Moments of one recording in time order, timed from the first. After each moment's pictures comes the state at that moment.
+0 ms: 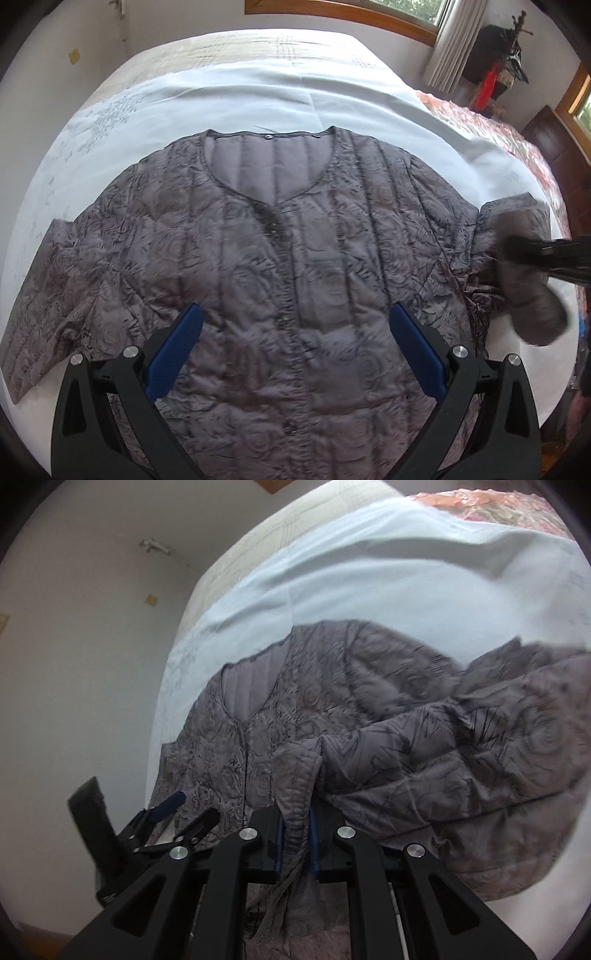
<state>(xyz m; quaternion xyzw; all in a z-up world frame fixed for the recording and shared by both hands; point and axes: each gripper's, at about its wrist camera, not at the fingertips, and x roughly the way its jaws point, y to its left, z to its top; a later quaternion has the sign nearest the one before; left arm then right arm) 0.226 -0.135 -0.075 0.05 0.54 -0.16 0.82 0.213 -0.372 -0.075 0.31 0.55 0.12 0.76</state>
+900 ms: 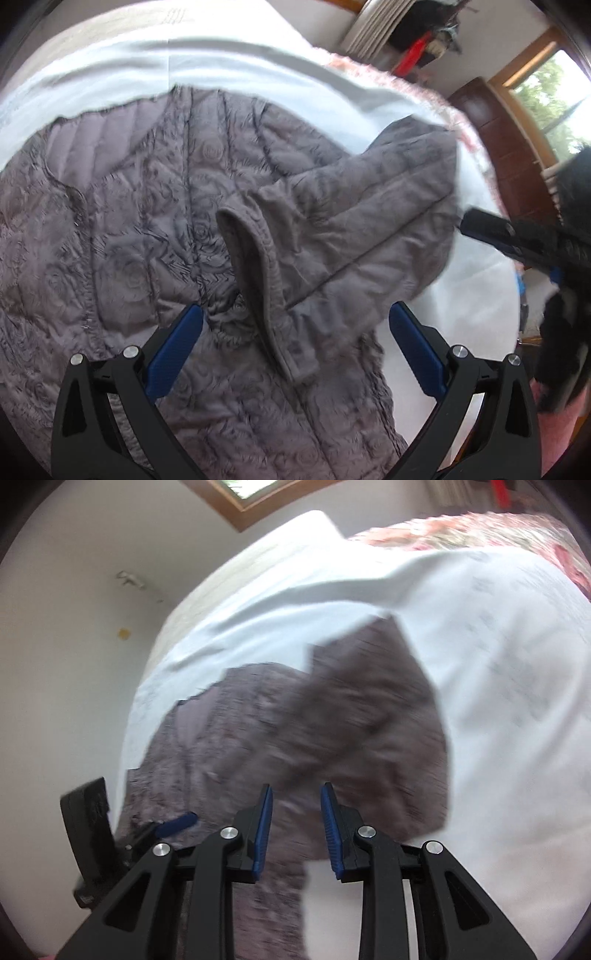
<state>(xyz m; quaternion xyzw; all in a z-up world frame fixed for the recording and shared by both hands) 0.207 -0.254 -0.116 0.01 0.59 -0.32 0.74 0.139 -0.480 -0.068 0.30 0.51 0.01 0.81</state>
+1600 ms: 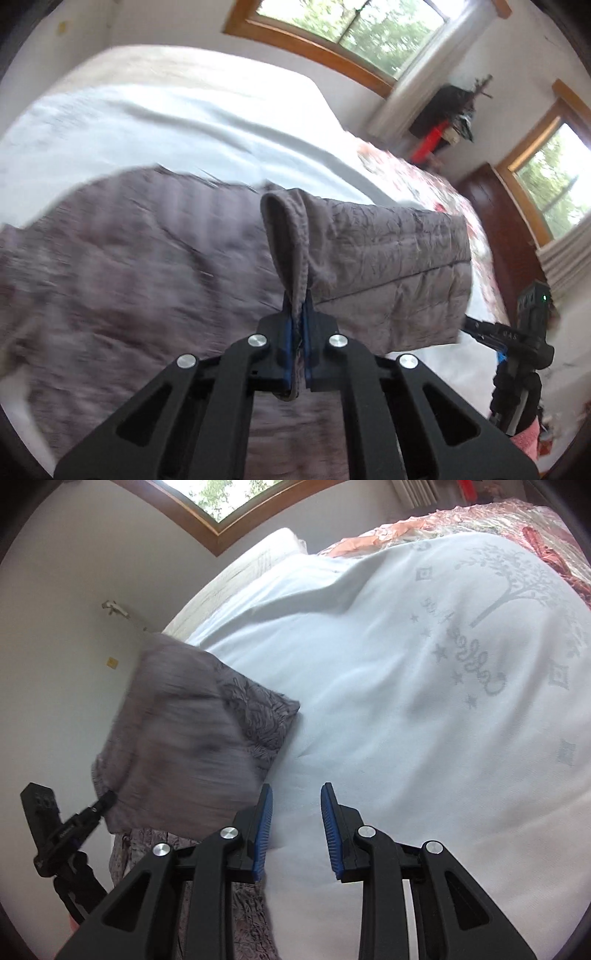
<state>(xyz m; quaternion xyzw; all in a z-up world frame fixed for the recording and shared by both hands) 0.231 -0.138 -0.057 -0.09 0.49 -0.27 0.83 0.113 -0.508 -0.081 0.34 0.48 0.01 0.81</state>
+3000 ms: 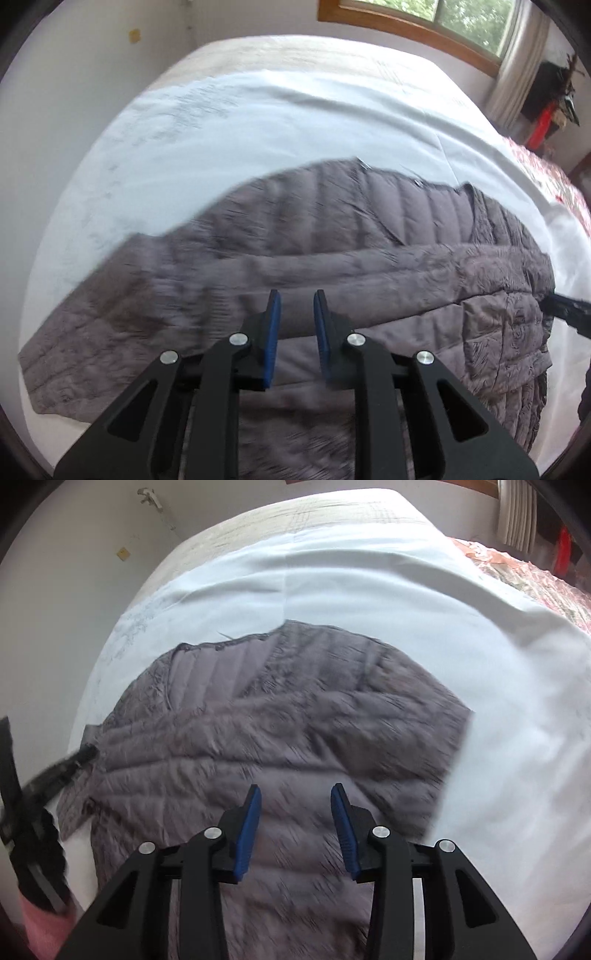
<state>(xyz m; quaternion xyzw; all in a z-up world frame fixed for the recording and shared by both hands) 0.306 -0.041 -0.088 0.03 0.53 -0.07 0.84 0.262 -0.334 -0.096 0.14 0.57 0.04 0.81</state>
